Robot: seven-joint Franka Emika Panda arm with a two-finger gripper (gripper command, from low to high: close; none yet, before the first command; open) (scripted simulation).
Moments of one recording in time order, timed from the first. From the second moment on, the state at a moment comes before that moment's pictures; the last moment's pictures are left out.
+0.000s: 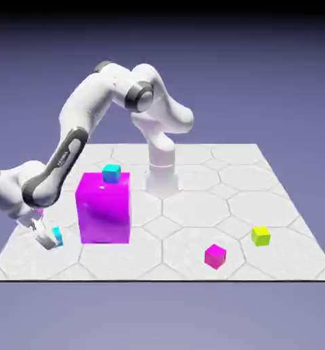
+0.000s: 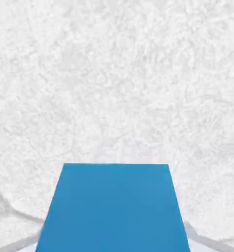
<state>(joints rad) -0.37 0.67 -0.49 -1.73 0.46 1.84 0.78</state>
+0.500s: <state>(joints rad) -0.26 0.12 -0.42 -2.02 0.17 1.67 0.76</state>
